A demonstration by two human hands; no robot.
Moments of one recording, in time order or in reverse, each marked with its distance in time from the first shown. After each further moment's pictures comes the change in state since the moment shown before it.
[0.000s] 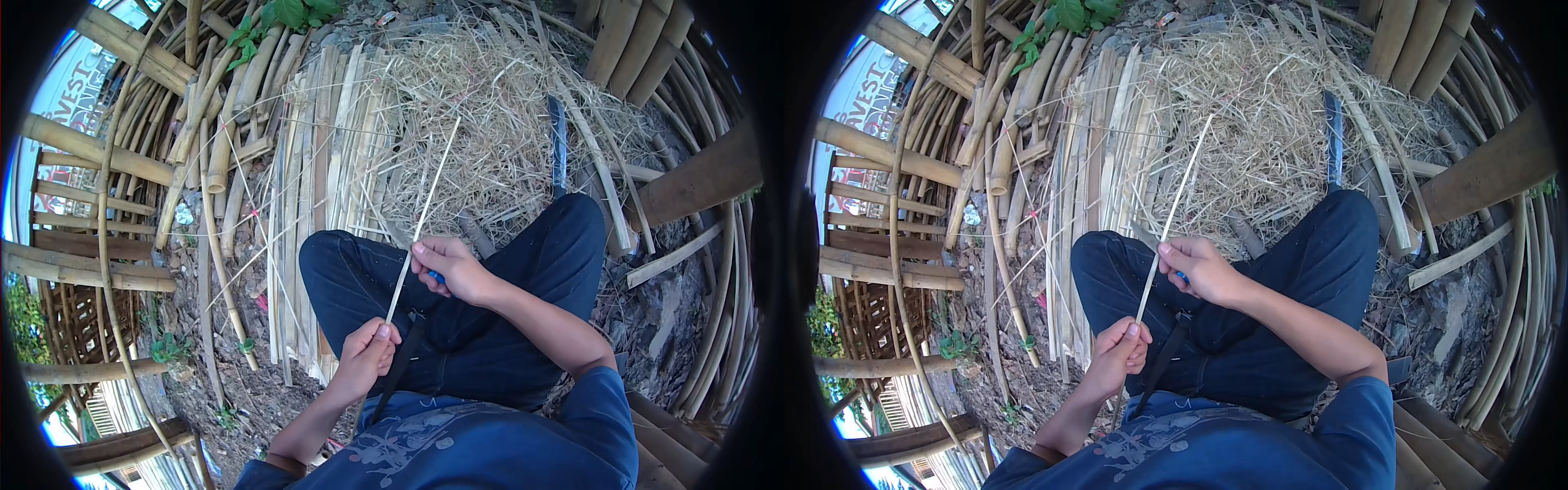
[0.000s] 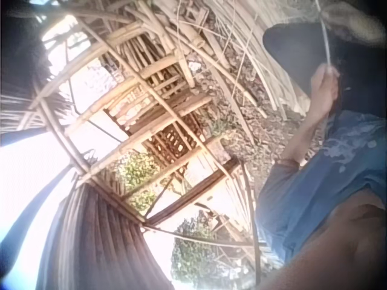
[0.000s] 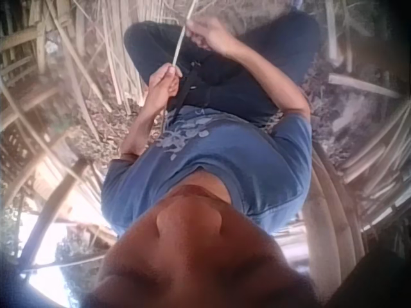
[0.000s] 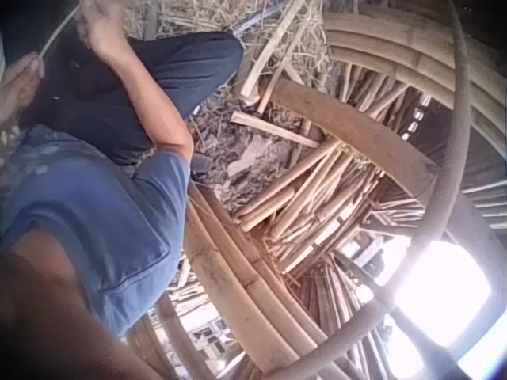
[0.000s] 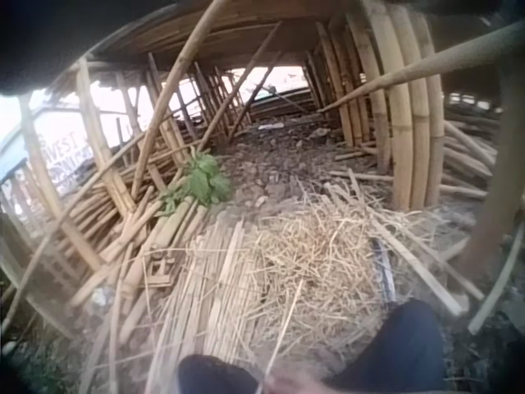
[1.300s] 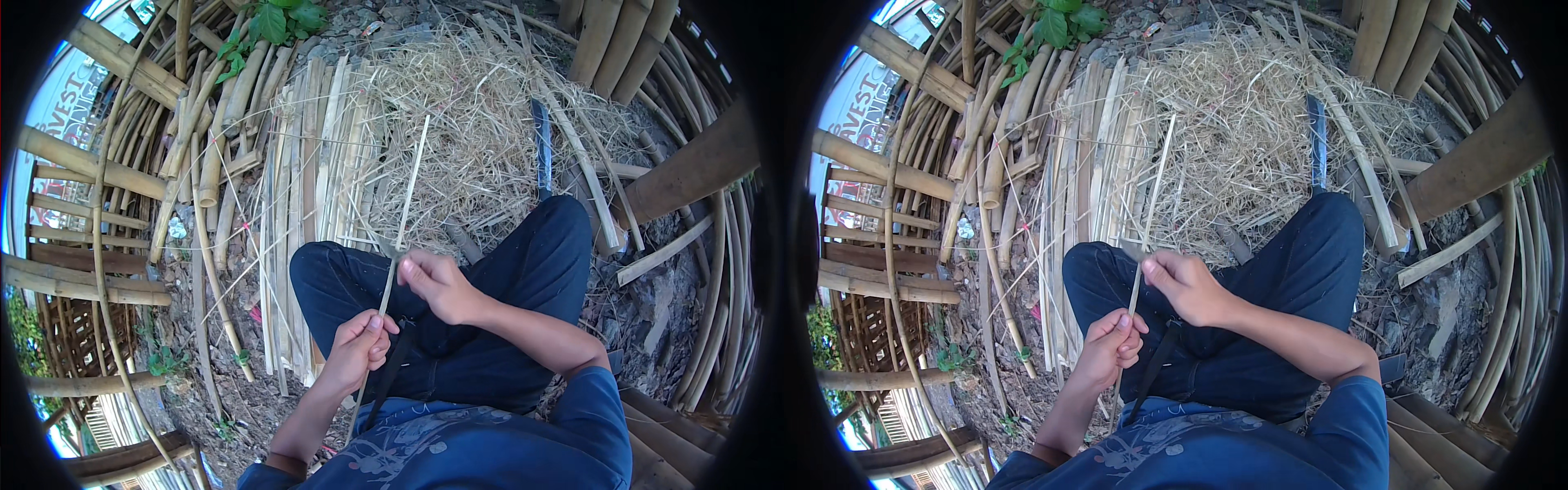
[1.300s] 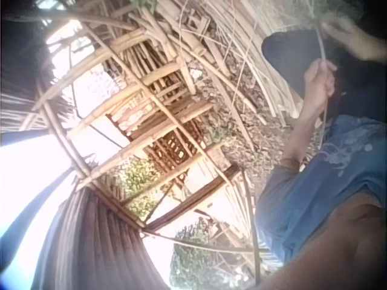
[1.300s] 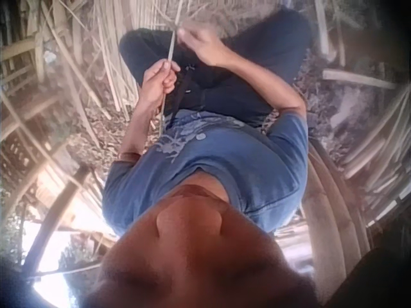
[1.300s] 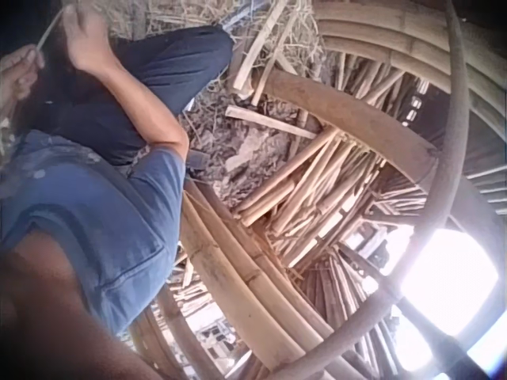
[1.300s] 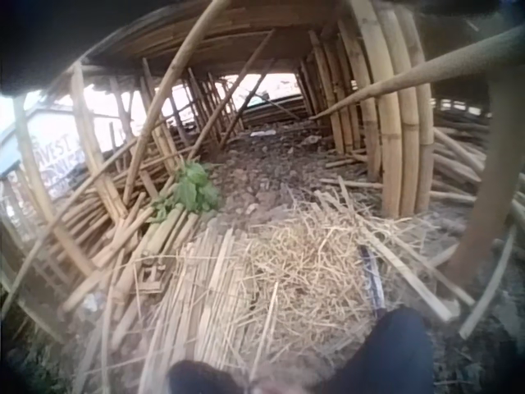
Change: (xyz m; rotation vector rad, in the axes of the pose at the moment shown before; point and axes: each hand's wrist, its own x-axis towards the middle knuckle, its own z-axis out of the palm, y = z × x) left_hand 0.017 0.019 0.007 -0.122 -0.044 -0.005; right_hand -0.017 0.000 0.010 -0.426 0.130 -0.366
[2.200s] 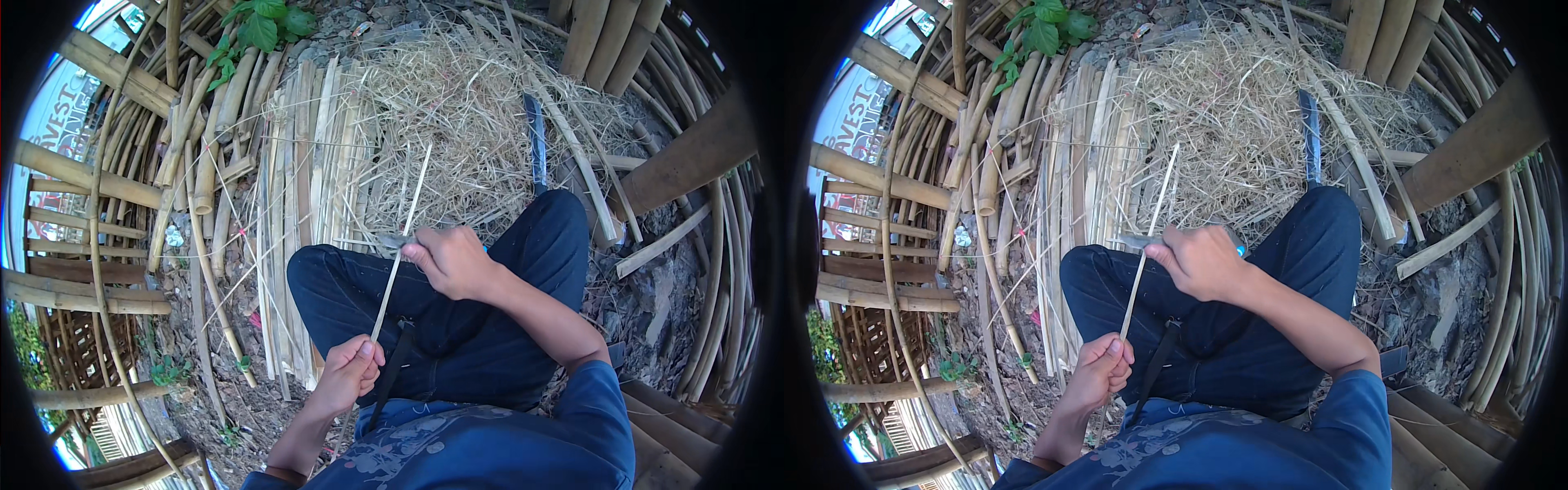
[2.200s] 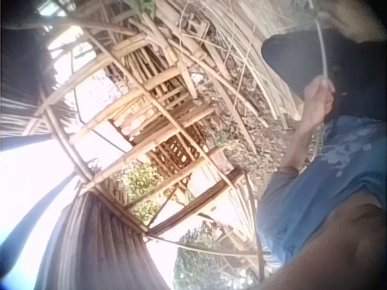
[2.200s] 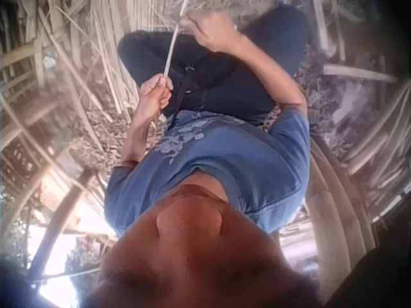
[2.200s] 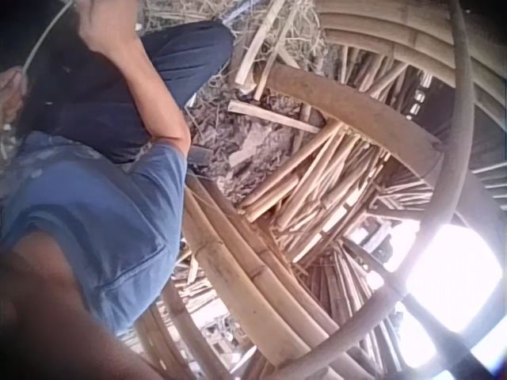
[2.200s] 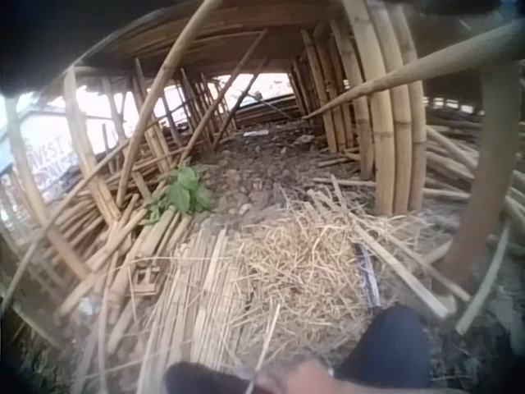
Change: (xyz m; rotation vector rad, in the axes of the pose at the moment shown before) left_hand -0.030 -0.002 -0.007 0.084 -0.016 -0.058; right_hand 0.017 -0.010 -0.036 -0.753 0.069 -0.252
